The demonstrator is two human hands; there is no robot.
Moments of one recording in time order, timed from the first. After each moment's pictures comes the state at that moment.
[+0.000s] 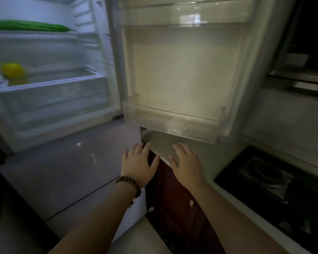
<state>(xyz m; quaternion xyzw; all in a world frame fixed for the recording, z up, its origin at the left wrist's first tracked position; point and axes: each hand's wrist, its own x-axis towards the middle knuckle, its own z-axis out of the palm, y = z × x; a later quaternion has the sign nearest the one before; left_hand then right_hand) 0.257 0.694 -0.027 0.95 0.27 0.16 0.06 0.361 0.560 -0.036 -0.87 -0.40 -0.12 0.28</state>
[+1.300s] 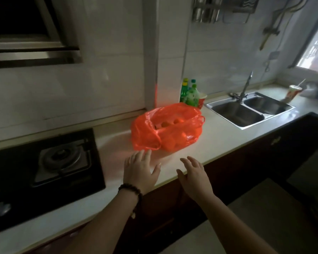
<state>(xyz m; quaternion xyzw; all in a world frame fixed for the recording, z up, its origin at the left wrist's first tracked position) 0.317 -0.210 -0.118 0.91 -0.38 0.07 0.18 0.184 -0.342 -0.116 -0.92 0.31 -0.12 0.20</state>
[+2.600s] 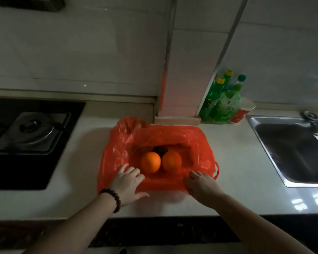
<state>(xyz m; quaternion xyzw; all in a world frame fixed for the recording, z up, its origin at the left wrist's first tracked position) 0.399 -0.409 -0.215 0.93 -0.37 -0.06 0.02 0.331 -0.681 -0.188 -0.98 -0.11 0.15 -0.01</state>
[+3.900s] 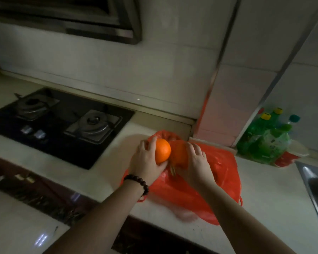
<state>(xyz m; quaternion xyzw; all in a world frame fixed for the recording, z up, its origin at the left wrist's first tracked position) 0.388 -0.428 -0.111 0.96 0.02 0.13 0.26 0.398 -0.596 -0.095 -0.96 -0.09 -0.02 0.26</state>
